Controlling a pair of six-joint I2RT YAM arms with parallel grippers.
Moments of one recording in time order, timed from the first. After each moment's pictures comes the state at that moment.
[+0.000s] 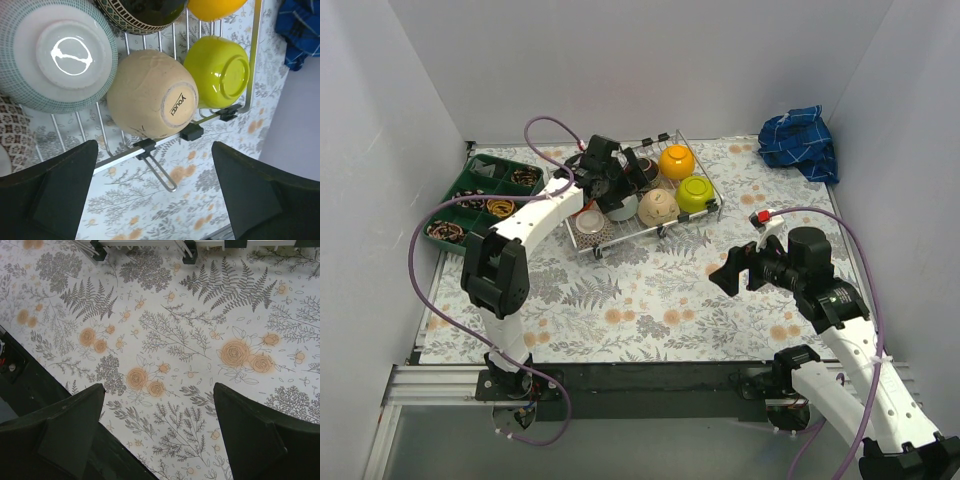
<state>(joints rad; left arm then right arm) -0.49 1.86 1.61 -0.51 0.03 -0.89 0.33 0.68 0.72 -0.57 -0.46 0.12</state>
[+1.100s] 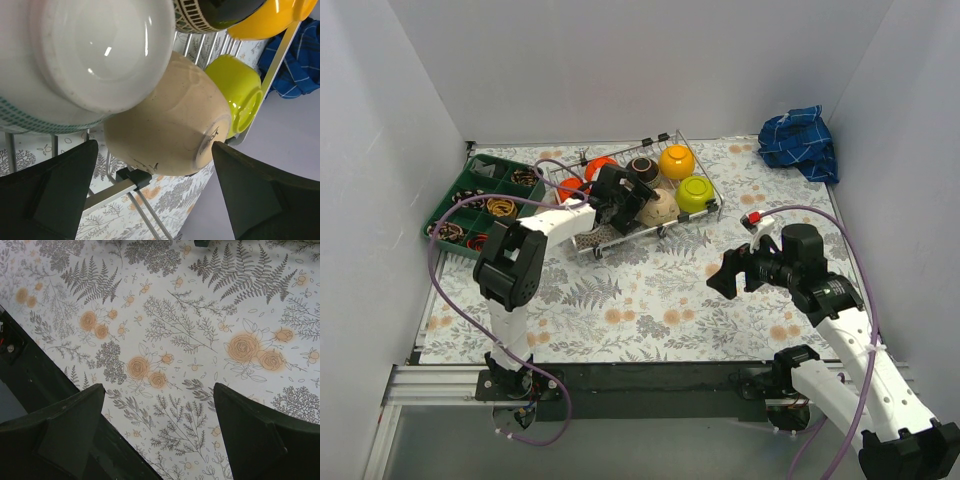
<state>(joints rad) -0.52 1.95 1.36 -0.14 0.05 -1.32 0.33 0.73 0.72 -0.59 -0.52 0.07</state>
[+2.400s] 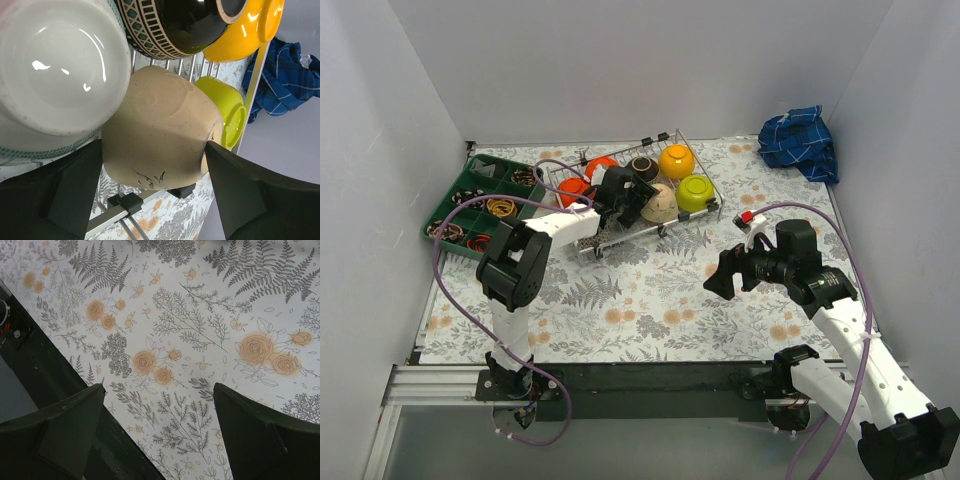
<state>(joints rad) -0.55 1.96 1.32 0.01 -0.10 -1.30 0.33 0.81 0.73 -0.59 -0.58 0.02</state>
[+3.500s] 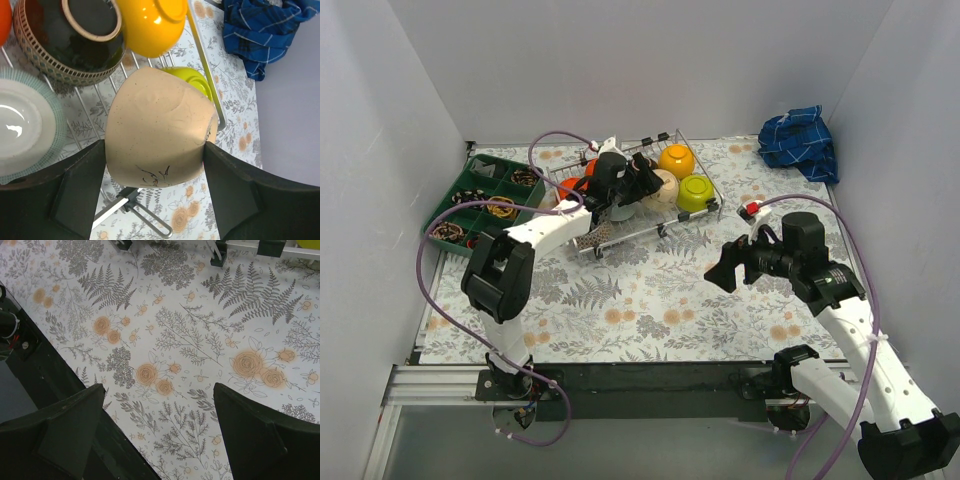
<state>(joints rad) -0.56 1.84 1.33 0.08 -0.04 -0.83 0.33 0.81 0.81 -0.61 -0.58 0.02</state>
